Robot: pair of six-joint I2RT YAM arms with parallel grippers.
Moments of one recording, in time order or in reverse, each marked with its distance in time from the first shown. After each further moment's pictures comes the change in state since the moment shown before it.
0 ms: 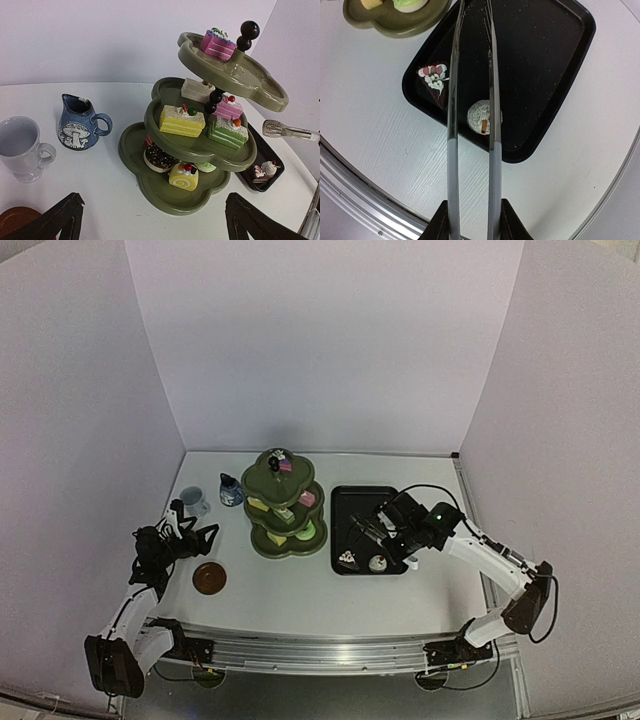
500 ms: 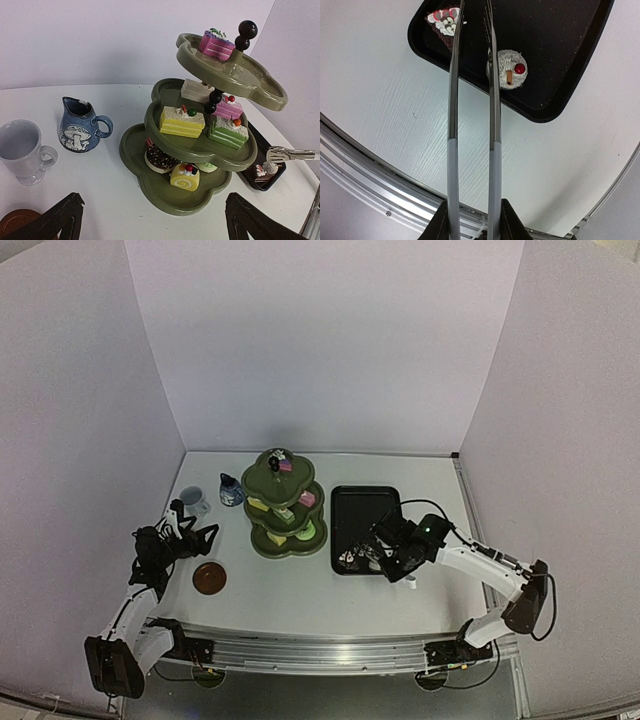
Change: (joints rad) left arm 0.000 -0.006 0.000 0.000 -0.001 0.016; right arm 0.107 0.006 -0.076 -0.097 -0.031 0.158
